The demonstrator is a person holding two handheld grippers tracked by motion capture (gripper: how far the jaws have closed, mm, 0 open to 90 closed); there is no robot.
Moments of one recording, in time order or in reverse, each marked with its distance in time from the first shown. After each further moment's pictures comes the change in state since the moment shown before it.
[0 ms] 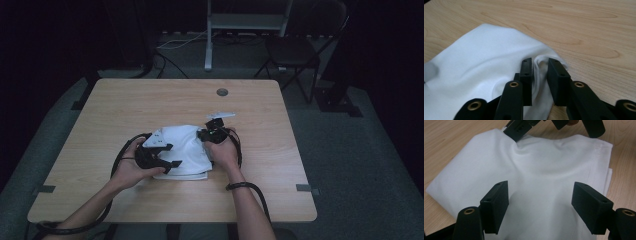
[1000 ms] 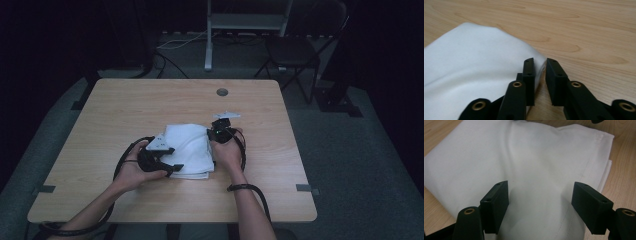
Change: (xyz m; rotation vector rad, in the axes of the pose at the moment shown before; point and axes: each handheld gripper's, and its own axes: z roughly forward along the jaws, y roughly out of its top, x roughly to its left) left arm -0.004 -0.006 0.008 0.025 -0.023 -0.008; right arm -0.011 -0.003 -0.012 -0.034 -0.140 0.025
